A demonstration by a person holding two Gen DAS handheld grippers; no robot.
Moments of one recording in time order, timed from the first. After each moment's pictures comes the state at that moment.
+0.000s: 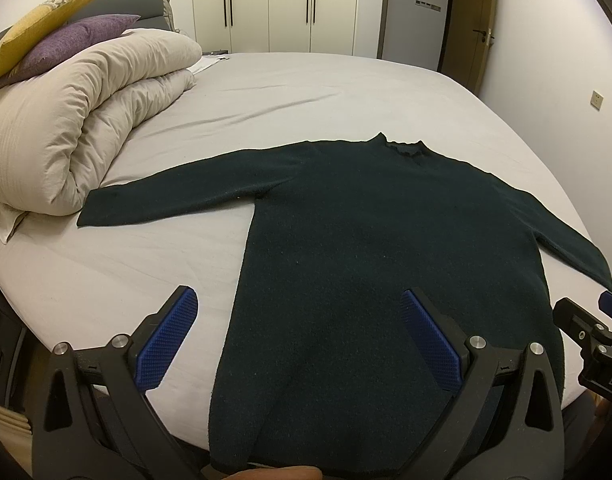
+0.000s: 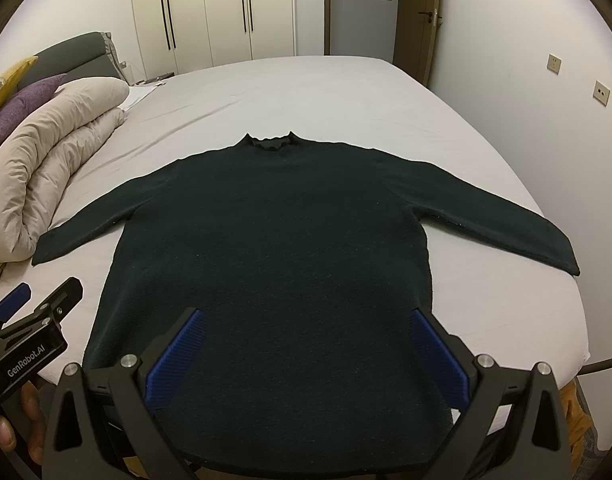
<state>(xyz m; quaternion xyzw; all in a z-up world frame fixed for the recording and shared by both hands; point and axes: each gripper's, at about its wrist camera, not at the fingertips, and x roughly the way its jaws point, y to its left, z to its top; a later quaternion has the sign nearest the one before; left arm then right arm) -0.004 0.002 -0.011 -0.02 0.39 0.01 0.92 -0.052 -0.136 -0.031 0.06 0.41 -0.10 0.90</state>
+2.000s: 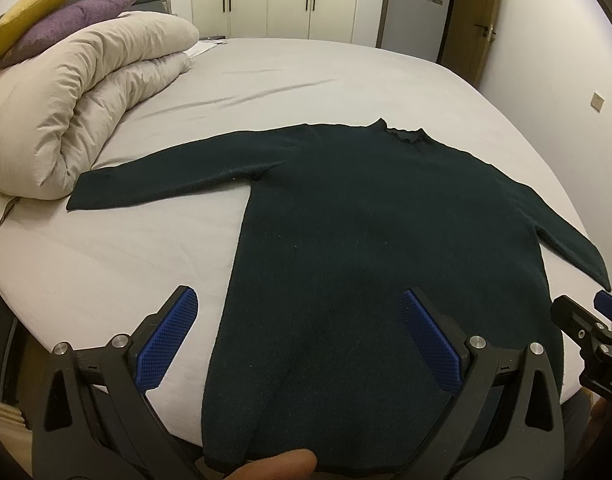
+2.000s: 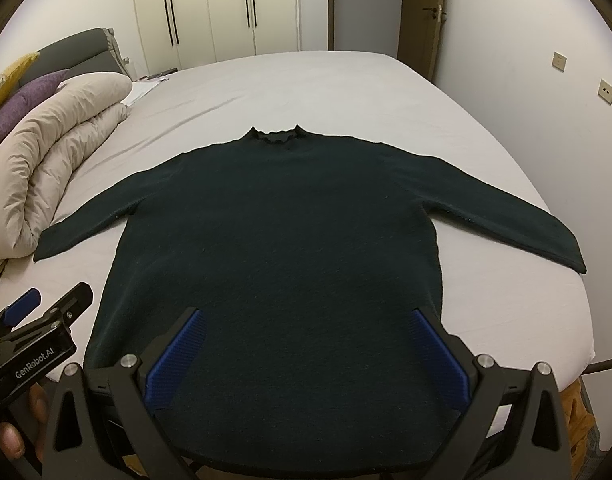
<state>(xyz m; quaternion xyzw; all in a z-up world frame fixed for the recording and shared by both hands) 0.001 0.008 -0.029 -0.03 0.42 0.00 0.91 -0.054 -0.122 -0.037 0.06 0.42 -0.09 0.90</state>
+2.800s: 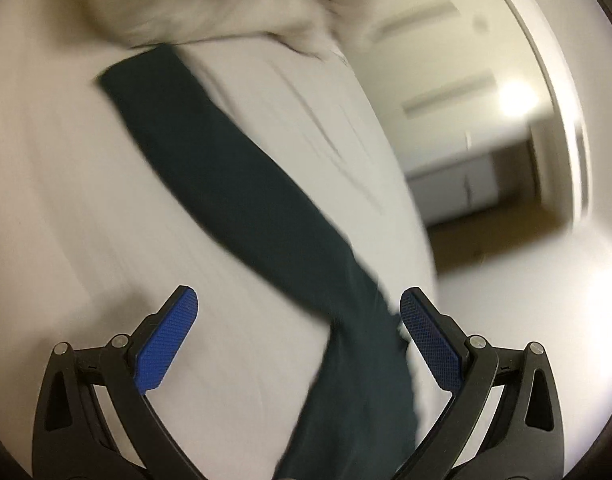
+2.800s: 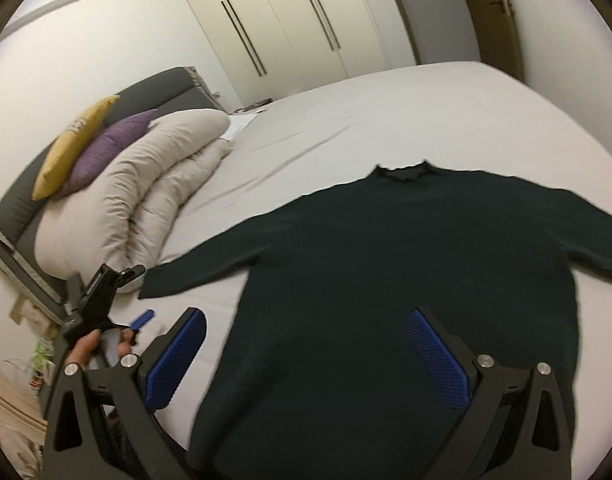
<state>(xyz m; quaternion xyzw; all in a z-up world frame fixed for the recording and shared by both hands) 0.095 0.333 -0.125 -0.55 0.30 0.01 0.78 0.025 -0.089 -0.028 0.17 0.36 0.12 0.91</state>
